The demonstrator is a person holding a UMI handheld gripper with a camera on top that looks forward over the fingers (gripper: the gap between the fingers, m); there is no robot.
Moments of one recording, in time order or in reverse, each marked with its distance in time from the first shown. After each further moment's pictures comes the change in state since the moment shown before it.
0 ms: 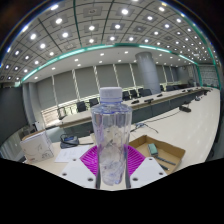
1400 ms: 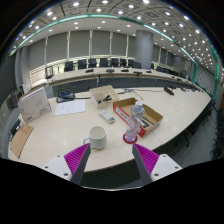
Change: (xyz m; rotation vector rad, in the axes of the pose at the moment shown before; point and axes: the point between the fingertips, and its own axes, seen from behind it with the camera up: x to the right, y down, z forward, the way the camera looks) arm -0.070 0.105 -0.207 -0.401 0.227 -0.181
